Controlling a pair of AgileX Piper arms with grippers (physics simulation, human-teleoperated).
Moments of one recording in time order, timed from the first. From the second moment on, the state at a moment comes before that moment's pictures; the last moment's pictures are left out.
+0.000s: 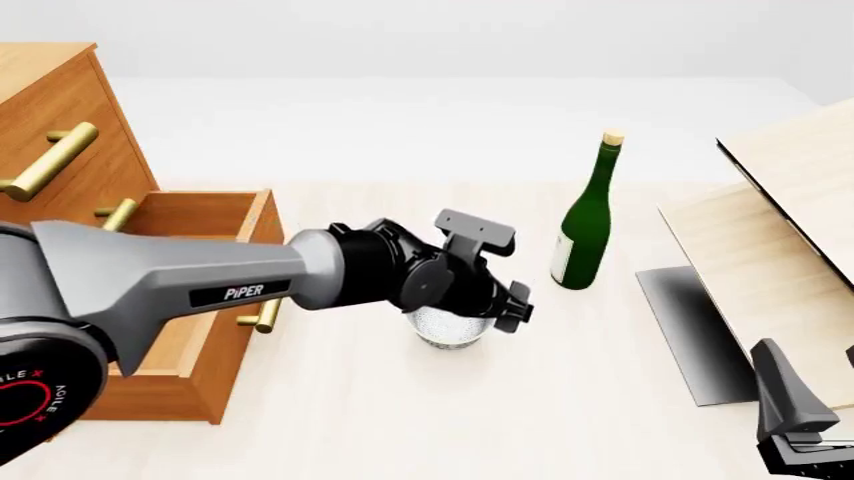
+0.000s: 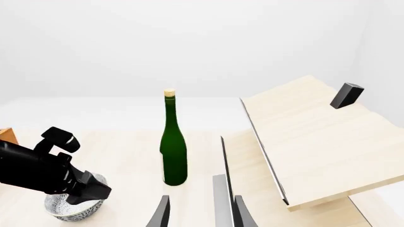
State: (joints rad) left arm -0.82 1.99 -1.35 0.28 -0.25; right arm 0.00 0.01 0.00 0.00 0.00
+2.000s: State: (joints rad) left arm -0.83 2.07 -1.33 0.22 -0.32; right arm 0.00 0.01 0.00 0.00 0.00
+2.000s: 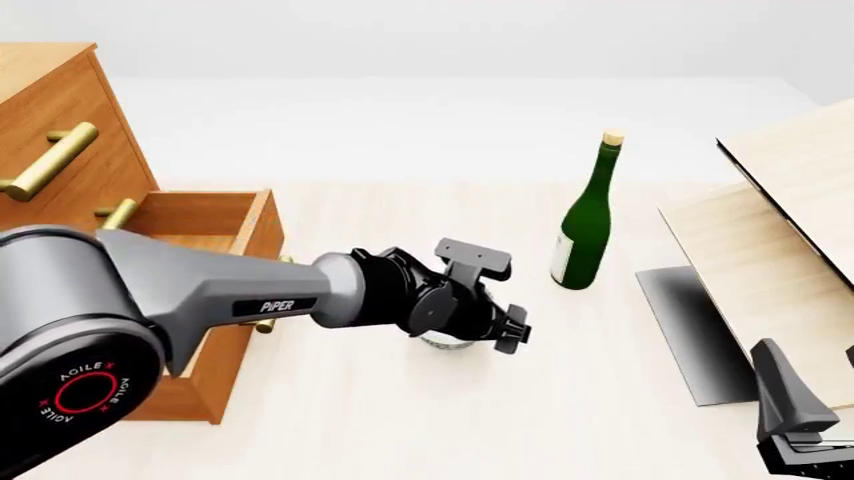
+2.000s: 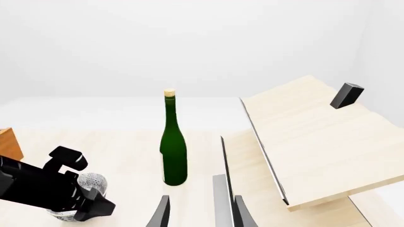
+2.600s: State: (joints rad) left arm -0.83 2.08 -1.32 0.21 -0.33; right arm 0.00 0.01 0.00 0.00 0.00
